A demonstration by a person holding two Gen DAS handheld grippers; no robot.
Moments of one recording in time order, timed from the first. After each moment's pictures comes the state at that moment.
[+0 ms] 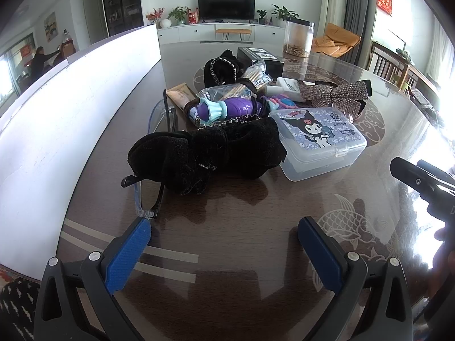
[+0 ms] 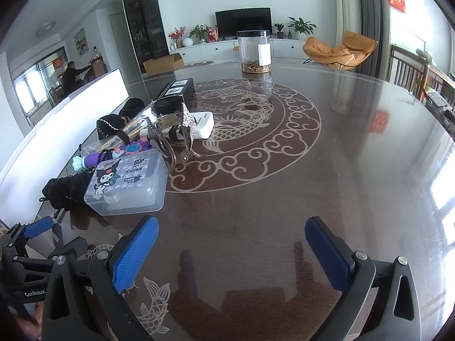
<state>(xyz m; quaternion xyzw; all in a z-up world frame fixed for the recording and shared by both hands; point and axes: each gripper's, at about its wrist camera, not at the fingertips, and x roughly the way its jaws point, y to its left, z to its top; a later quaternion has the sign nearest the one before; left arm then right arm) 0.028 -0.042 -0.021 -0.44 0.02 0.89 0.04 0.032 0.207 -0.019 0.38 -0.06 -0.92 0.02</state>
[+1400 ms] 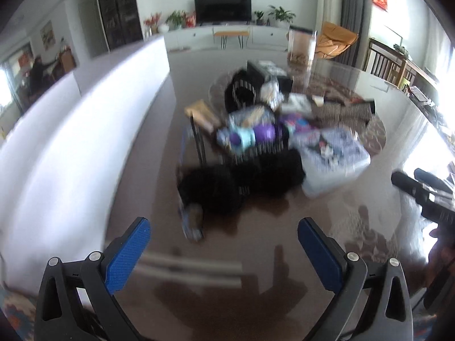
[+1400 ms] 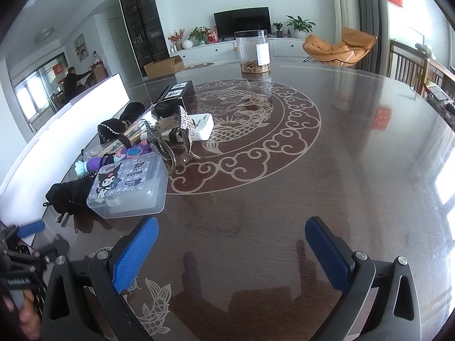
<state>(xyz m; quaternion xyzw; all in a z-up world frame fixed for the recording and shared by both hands) 0.019 -0.068 0.013 -0.43 0.05 0.90 0.05 0.035 0.209 -0.022 0.39 -0.07 -0.92 0.03</state>
